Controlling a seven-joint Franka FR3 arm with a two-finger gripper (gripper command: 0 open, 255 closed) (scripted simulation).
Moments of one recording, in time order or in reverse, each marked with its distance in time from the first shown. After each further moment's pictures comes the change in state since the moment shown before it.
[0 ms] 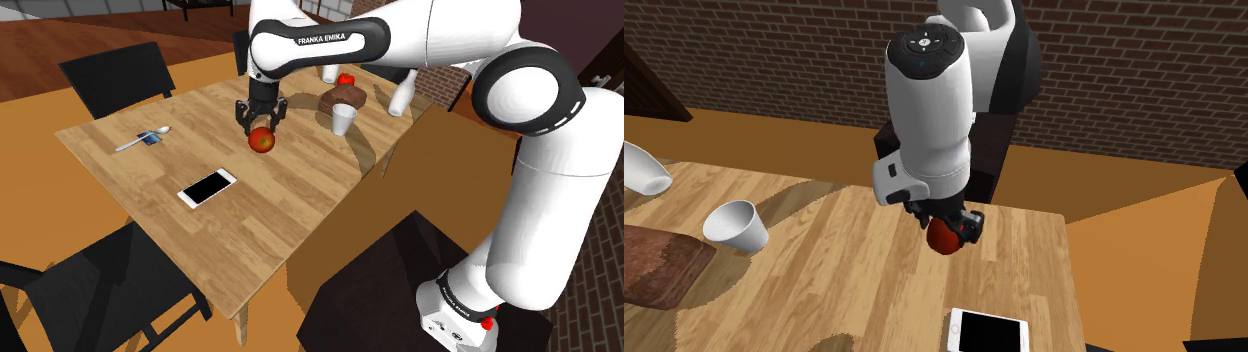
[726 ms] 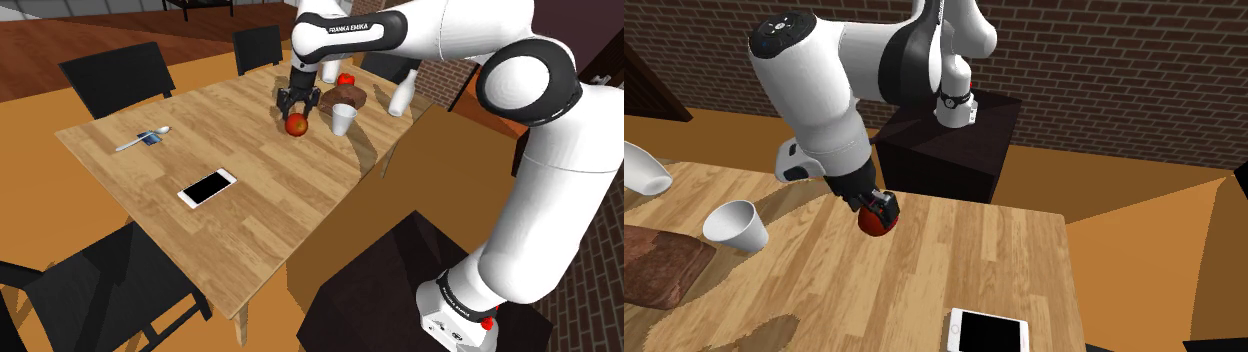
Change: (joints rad) arm -0.169 -0.025 -0.060 -0.030 0.032 -0.005 -0.233
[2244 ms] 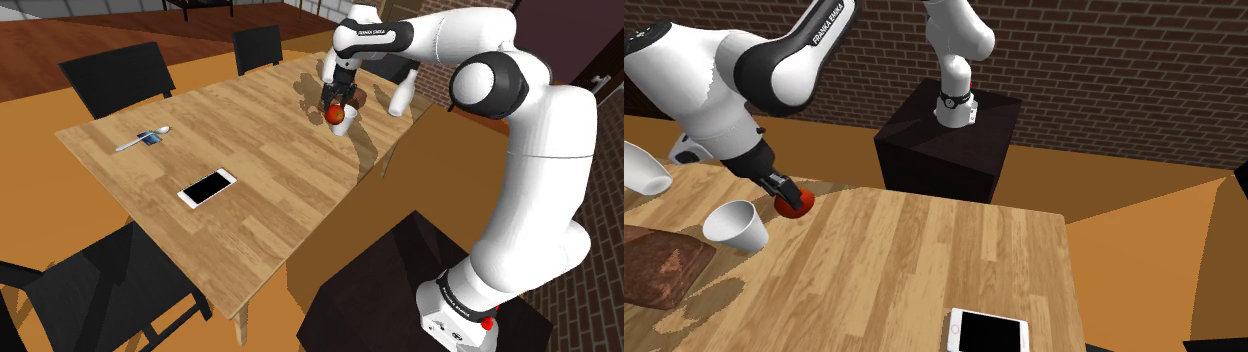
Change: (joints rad) arm -0.221 0.173 -0.090 0.202 0.016 -0.046 -0.318
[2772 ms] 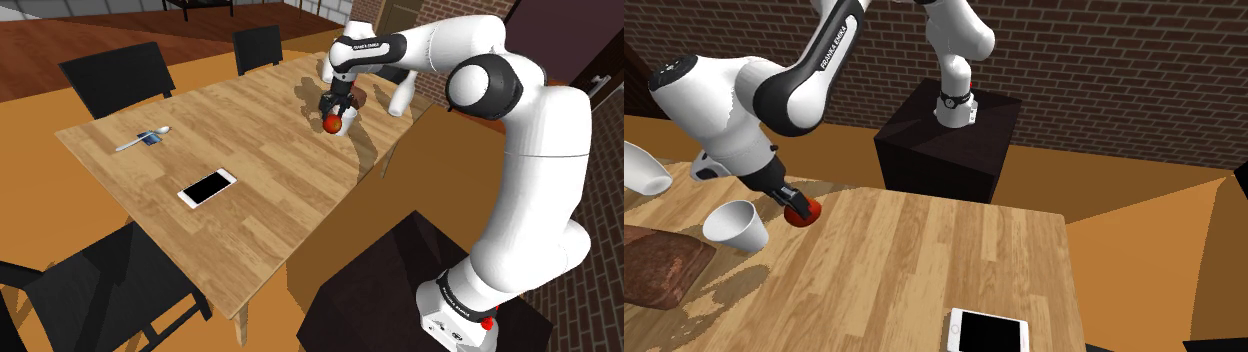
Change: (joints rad) arm 0.001 0.025 -0.001 -0.068 -0.001 0.093 -0.002
